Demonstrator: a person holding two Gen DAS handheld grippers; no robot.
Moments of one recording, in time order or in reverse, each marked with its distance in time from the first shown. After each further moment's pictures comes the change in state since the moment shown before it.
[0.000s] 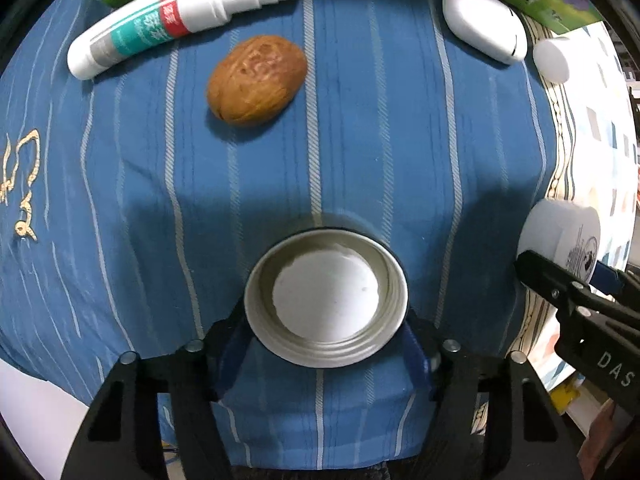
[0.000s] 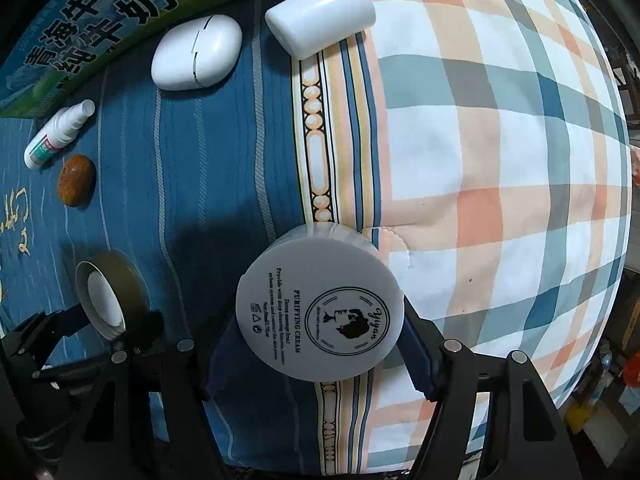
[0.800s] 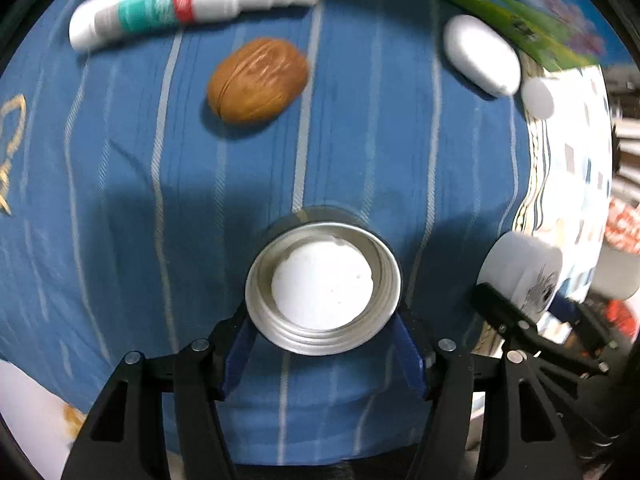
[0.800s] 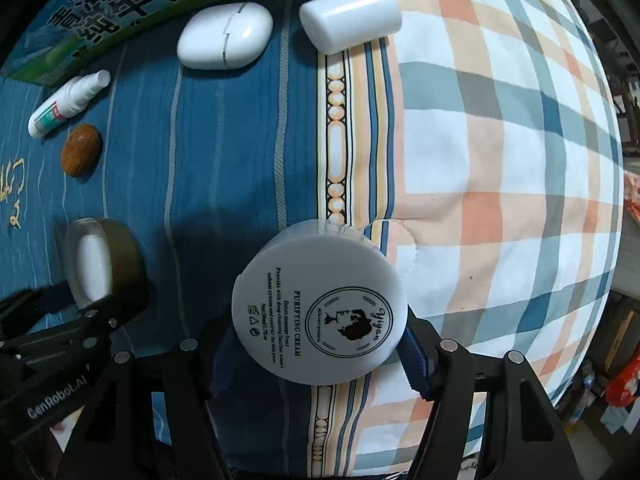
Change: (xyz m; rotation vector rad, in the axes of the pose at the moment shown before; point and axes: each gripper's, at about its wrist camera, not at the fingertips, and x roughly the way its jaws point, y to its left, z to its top) left arm -0.017 0.048 -0.004 -0.105 0.024 -0.180; right arm 0.007 0.029 -0.026 -0.069 -0.026 -0.037
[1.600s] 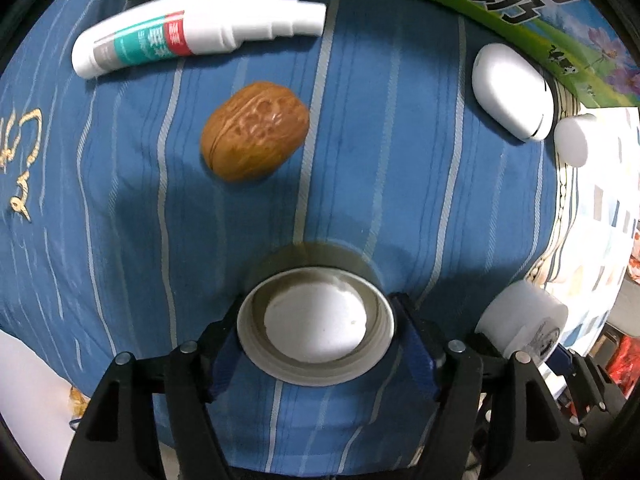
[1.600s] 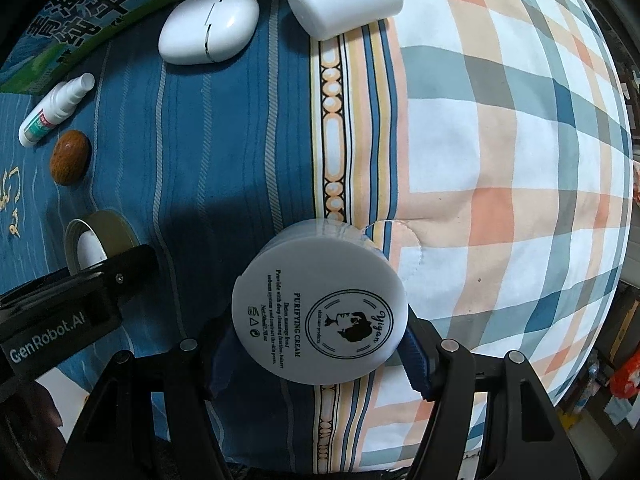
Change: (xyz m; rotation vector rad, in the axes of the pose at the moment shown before) left arm -0.012 -0.043 0.050 -0.070 -0.039 0.142; right arm 0.018 -0.007 0.022 0.003 0.050 0.006
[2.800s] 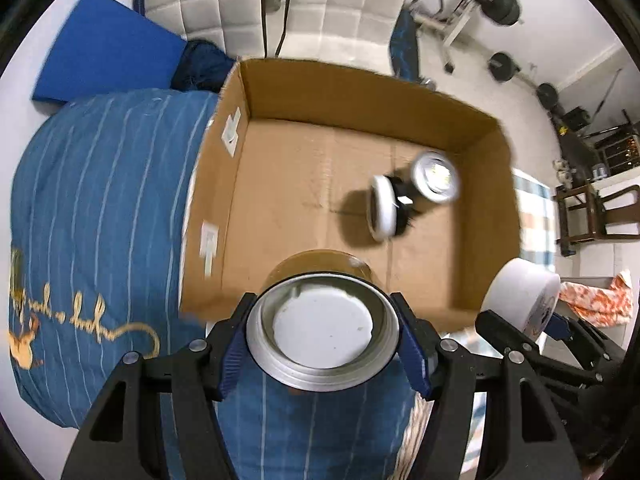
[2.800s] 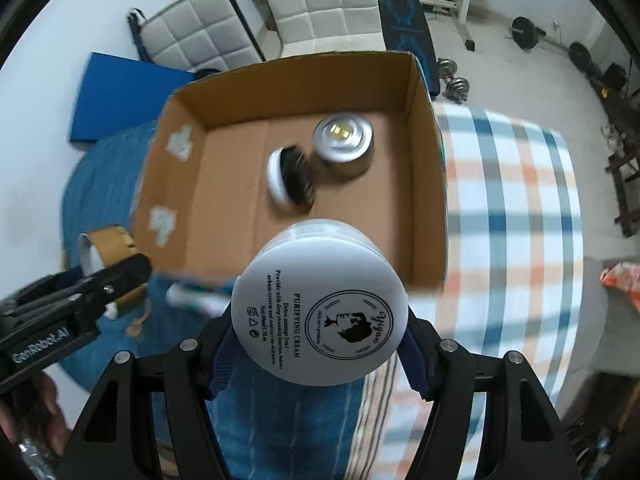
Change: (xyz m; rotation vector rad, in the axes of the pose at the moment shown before) left arm -0.218 0.028 0.115 0.070 -0.346 -0.096; right arm -0.220 0.034 0.129 -0.072 -0.352 0.113
